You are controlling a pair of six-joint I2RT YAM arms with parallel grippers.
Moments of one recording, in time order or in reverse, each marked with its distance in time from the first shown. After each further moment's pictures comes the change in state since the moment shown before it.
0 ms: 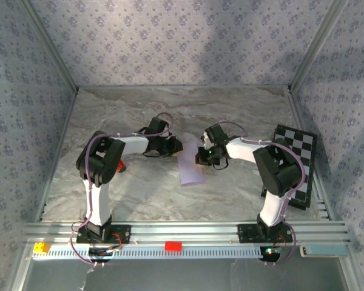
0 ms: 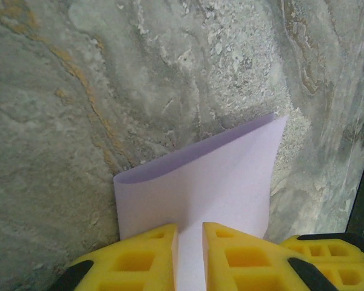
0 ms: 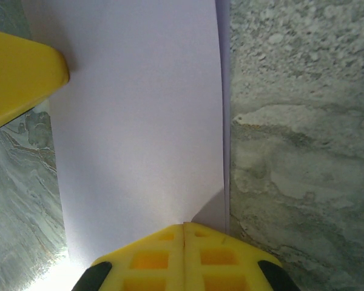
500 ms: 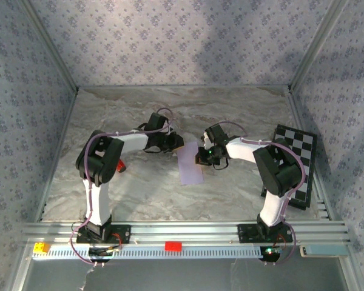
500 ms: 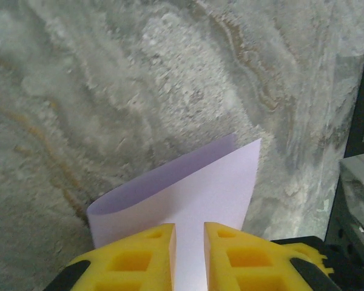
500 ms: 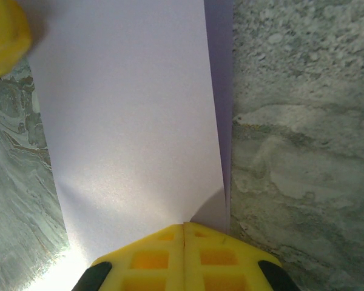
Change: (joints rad) left arm 0.013 0.008 0.066 -0.014 0.040 0.023; right arm 0.000 0.000 0.000 0.000 0.000 0.000
